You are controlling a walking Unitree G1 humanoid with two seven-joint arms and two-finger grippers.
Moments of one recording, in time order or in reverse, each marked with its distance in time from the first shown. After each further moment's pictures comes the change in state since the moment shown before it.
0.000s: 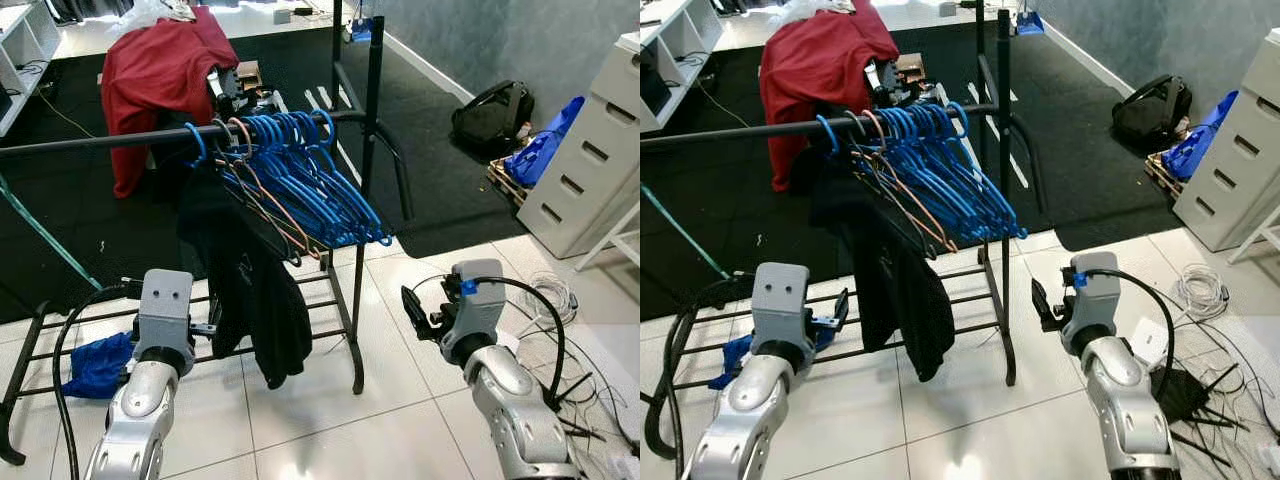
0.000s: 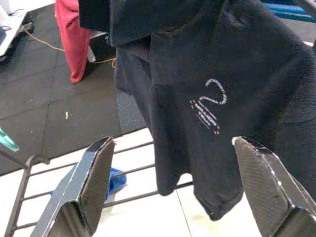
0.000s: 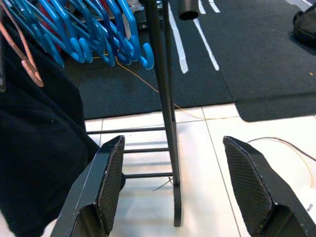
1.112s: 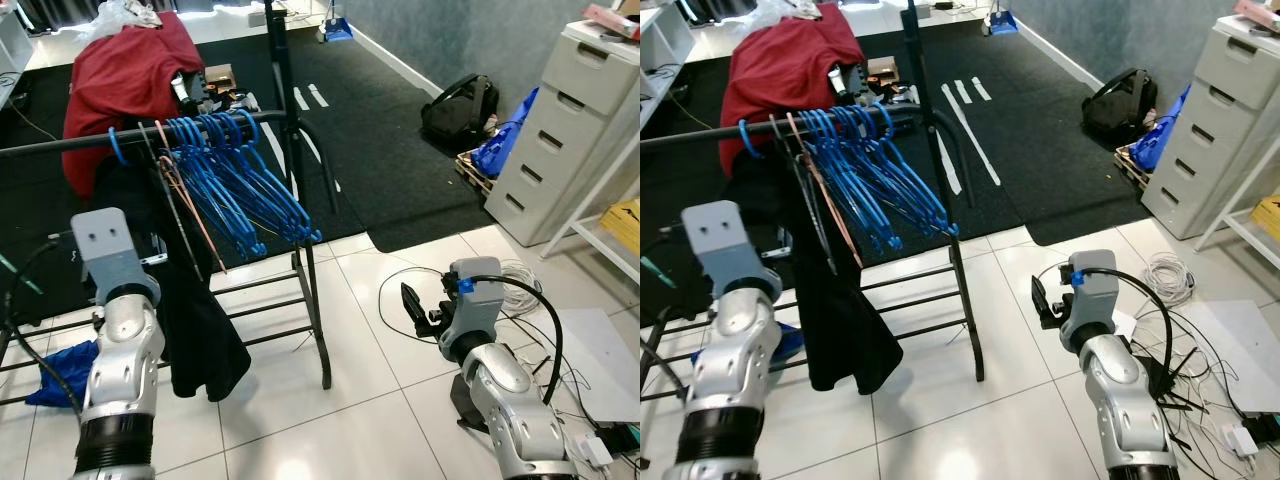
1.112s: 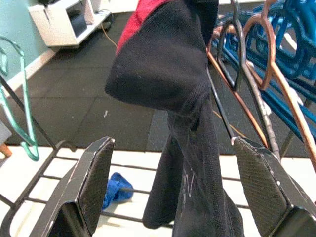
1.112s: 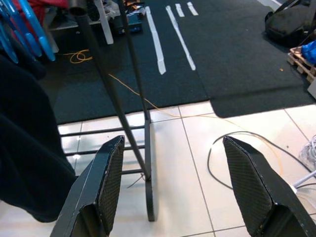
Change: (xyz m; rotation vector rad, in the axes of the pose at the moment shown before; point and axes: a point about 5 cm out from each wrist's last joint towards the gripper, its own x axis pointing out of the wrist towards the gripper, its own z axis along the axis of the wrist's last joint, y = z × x) left arm 0.061 0.040 0.030 -0.191 -0.031 0.420; right arm 0.000 0.004 -0.003 -0.011 -0.001 -0.010
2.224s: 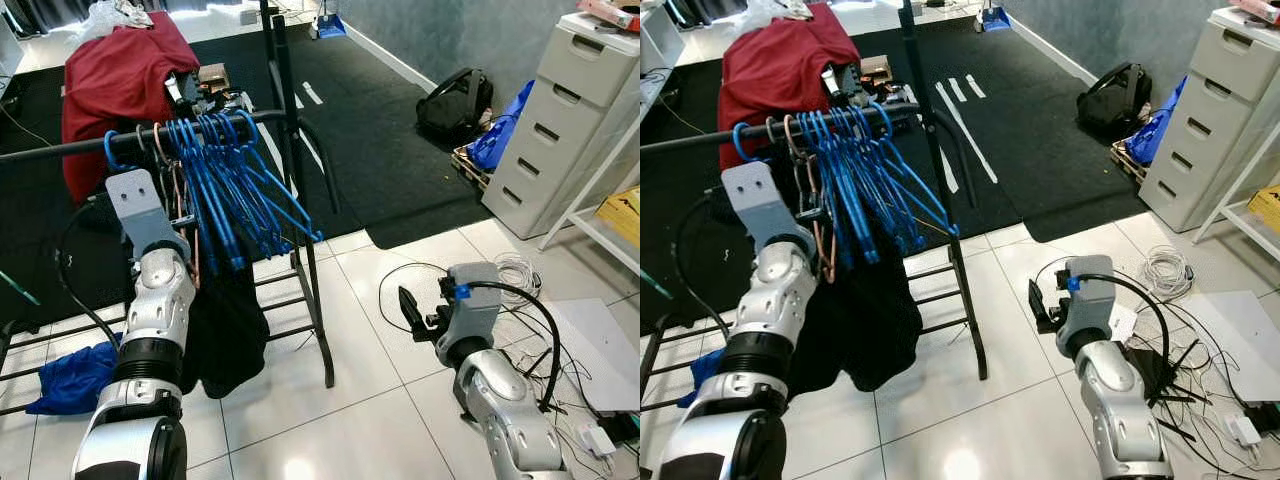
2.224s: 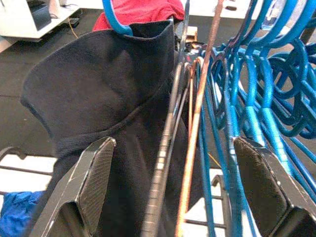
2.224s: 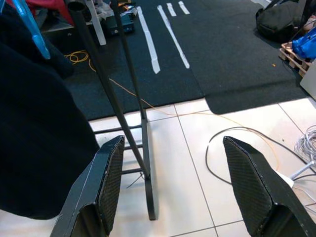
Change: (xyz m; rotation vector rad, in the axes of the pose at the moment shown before) left arm 0.034 -0.042 0.020 -0.167 -0.018 -0.060; right arm -0.005 0.003 0.000 -0.005 -0.011 -0.015
